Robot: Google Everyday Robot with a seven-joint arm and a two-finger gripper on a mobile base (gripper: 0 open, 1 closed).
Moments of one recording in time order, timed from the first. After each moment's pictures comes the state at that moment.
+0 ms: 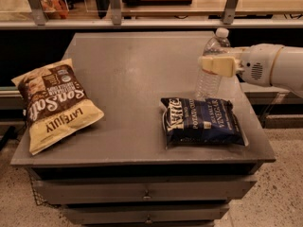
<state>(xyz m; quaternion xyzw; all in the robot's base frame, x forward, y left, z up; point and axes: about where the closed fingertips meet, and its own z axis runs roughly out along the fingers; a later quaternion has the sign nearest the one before) 0.578 -0.161 0.941 -0.26 0.76 0.25 0.54</state>
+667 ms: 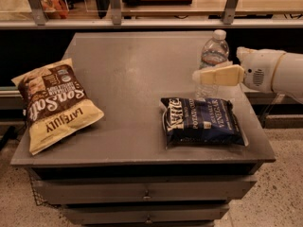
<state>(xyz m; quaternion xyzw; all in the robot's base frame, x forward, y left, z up) 0.571 -0.166 0.933 -0.26 0.75 0.24 0.55</state>
